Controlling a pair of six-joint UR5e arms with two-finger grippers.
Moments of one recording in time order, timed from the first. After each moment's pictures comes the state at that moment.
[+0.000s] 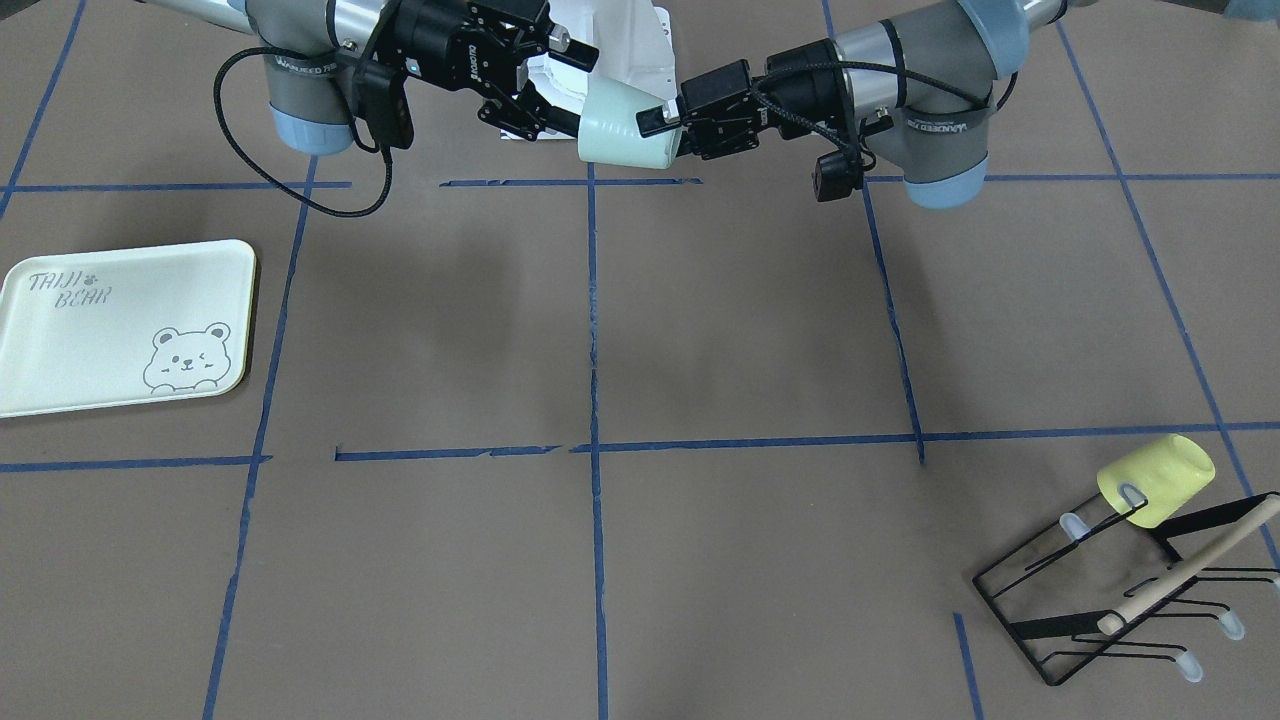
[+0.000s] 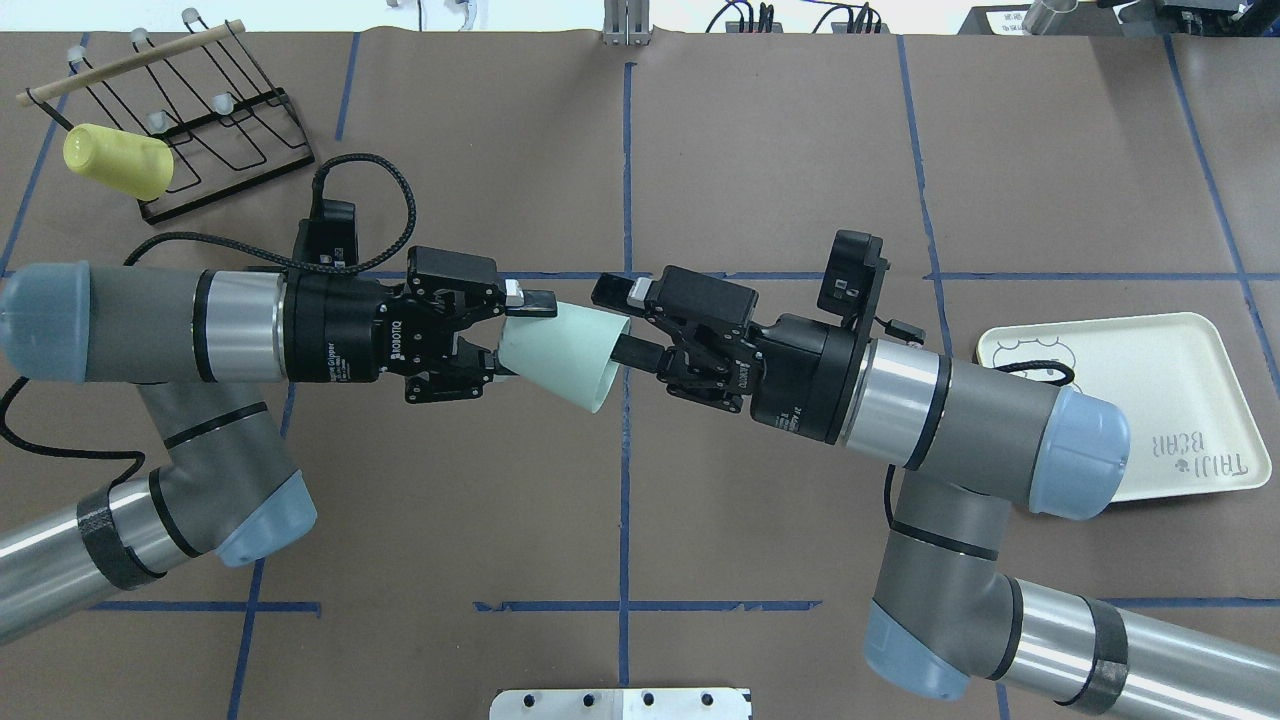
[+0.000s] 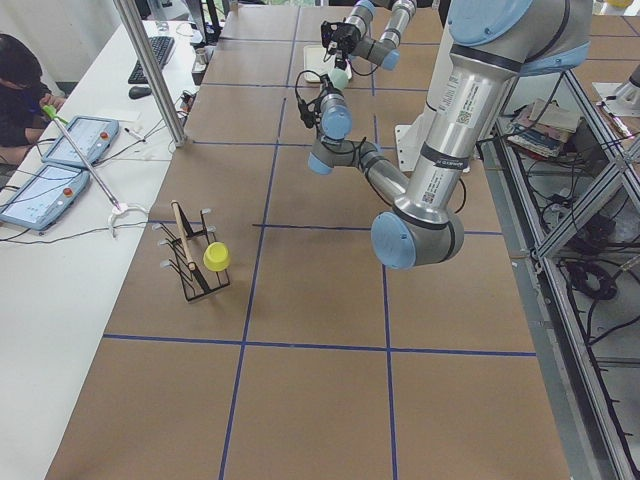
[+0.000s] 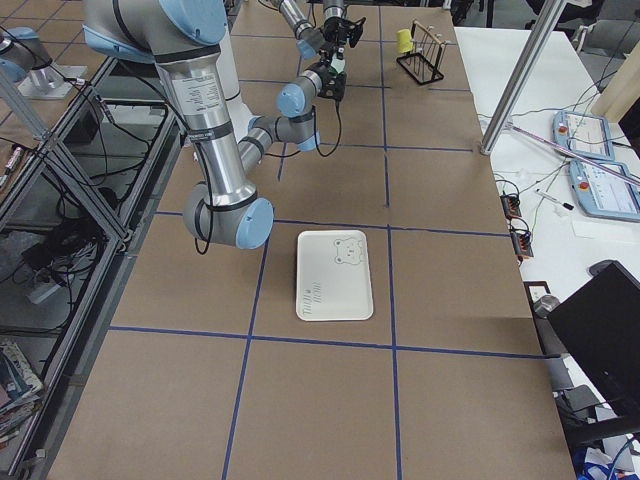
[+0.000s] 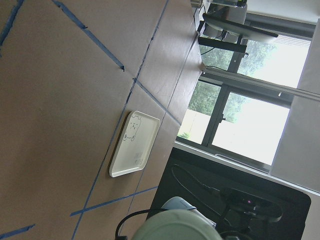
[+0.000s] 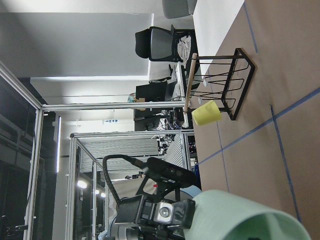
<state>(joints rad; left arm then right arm) -0.62 -1.99 -1.67 -3.17 -1.99 -2.22 0.41 -1.15 1.79 -0.06 1.53 1.89</state>
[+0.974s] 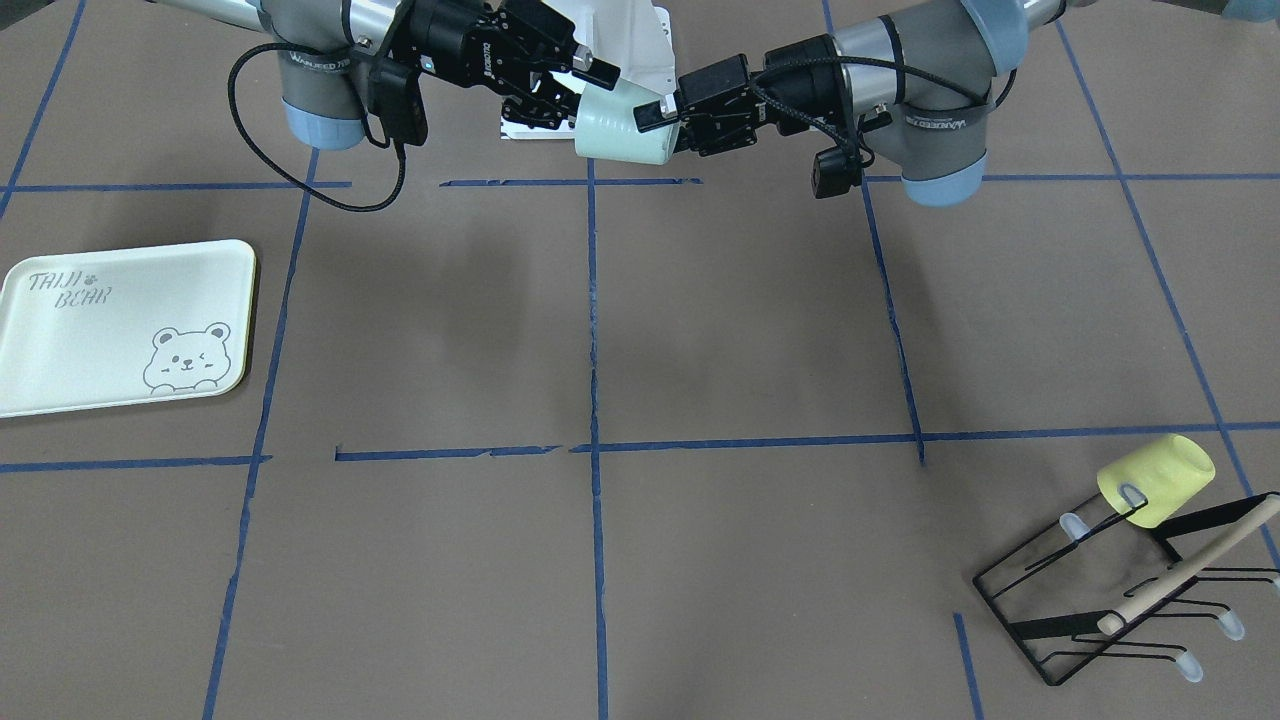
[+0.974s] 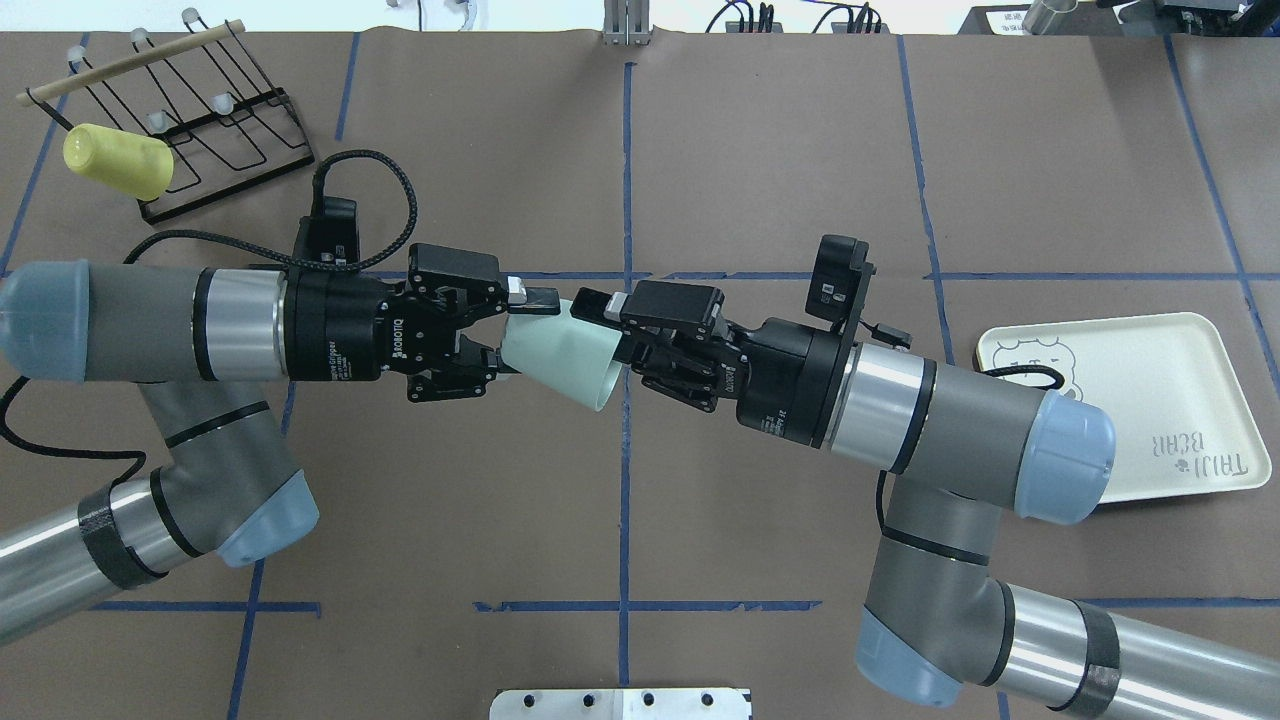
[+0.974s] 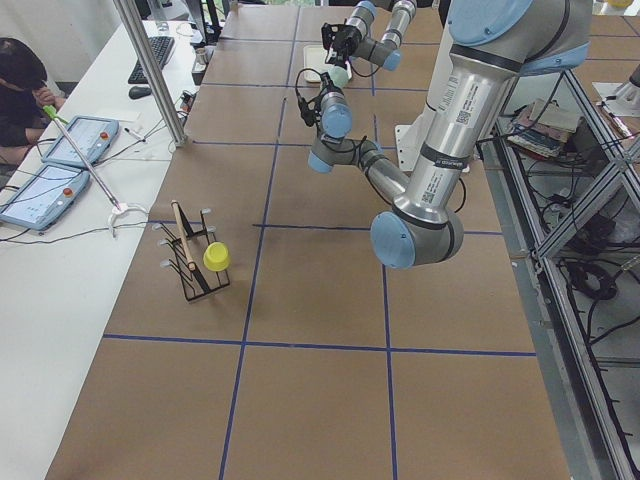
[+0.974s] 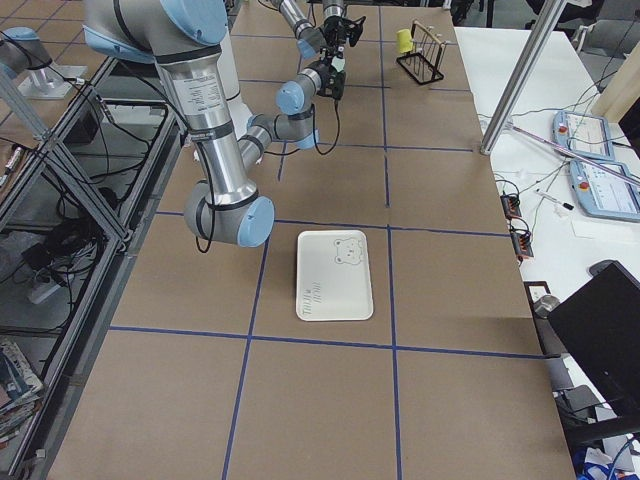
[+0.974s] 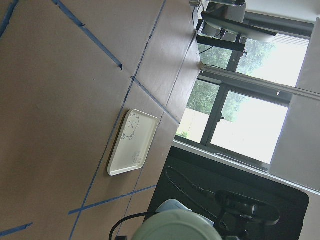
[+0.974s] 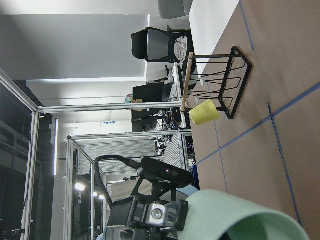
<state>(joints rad) -0.62 -2.00 -1.67 -3.17 -1.99 -2.22 0.40 -1.13 1.79 -0.08 1.52 1.90</state>
